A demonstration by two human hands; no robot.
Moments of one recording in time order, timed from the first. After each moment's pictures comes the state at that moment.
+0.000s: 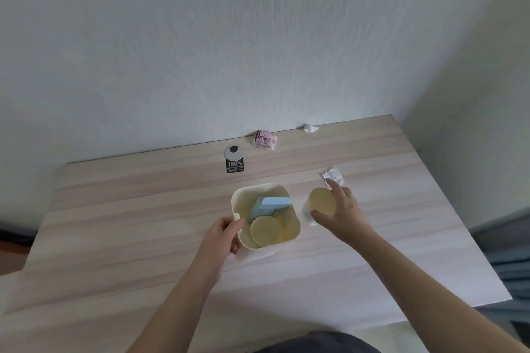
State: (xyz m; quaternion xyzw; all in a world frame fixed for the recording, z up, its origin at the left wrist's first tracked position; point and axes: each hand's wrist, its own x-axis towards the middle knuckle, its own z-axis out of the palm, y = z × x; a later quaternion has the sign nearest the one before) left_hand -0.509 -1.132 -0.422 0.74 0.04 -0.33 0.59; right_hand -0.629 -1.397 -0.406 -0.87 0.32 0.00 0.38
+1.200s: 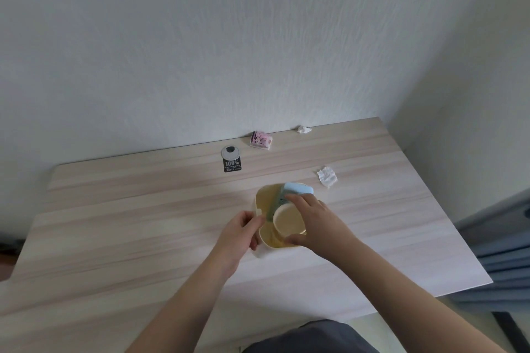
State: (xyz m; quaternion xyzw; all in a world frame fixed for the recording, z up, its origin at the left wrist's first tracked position) left_hand -0.534 -1.150 -0.391 0.73 -0.03 -0.37 0.57; right_hand -0.638 -1.314 -0.338 -0.95 0.15 0.06 0.26
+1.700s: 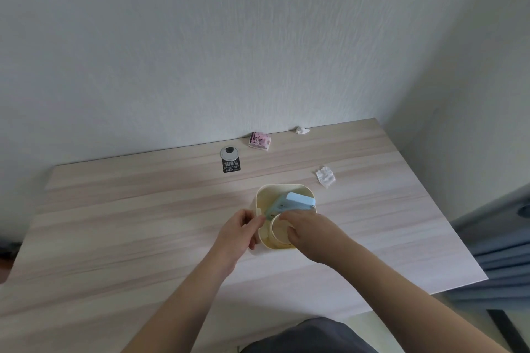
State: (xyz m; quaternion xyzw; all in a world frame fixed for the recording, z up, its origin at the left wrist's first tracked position) left_hand -0.531 -1.143 -0.394 0.75 -0.06 -0.37 0.55; right_hand -0.639 -1.298 -0.337 -0.97 0.12 0.10 0.21
